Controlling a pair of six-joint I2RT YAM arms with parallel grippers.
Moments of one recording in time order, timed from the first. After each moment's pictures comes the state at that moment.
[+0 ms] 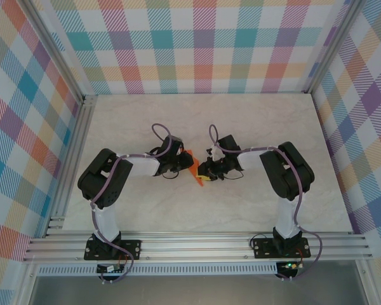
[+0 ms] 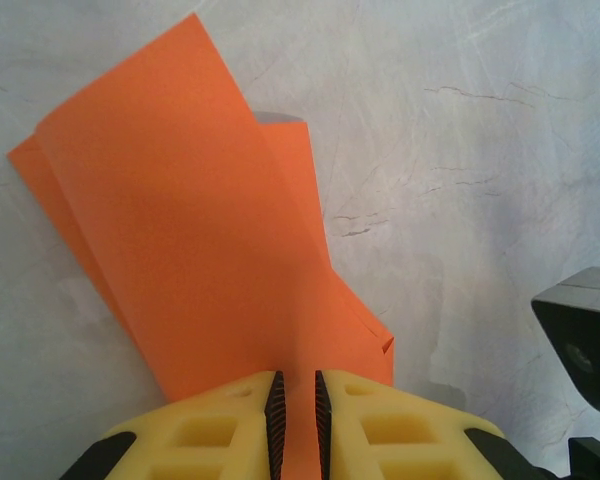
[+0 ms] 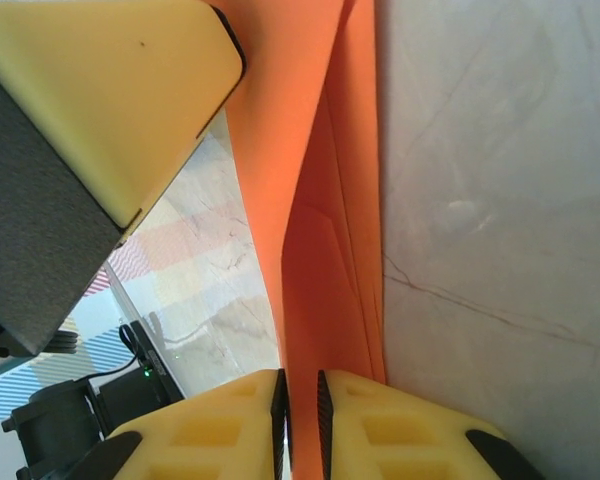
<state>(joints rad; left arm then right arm) -0.57 1.89 0.95 0.09 0.19 -0.81 0.50 1.94 0.96 -0.07 -0.85 0.73</state>
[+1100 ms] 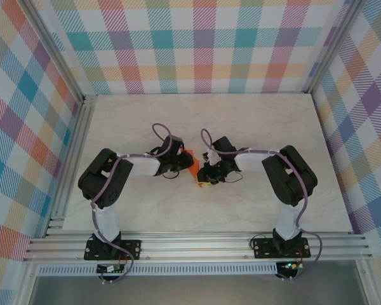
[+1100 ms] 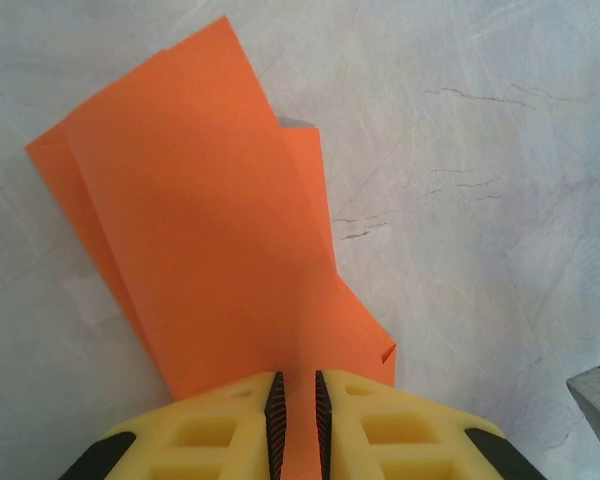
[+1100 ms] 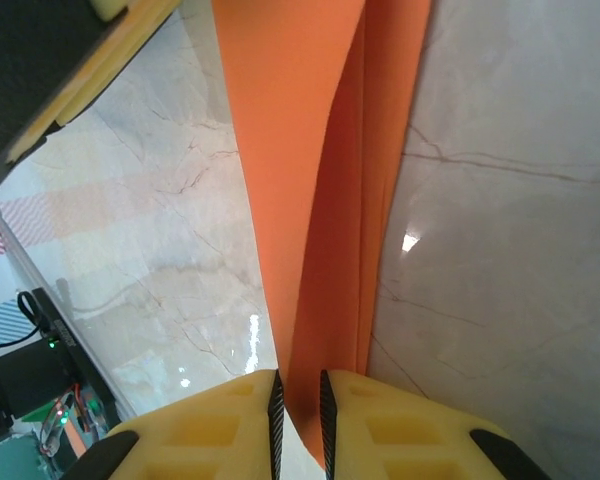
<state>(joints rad) -0.57 1.89 0.96 0.09 0.19 -0.81 0.58 1.87 0.99 -0.29 -0.70 0.54</state>
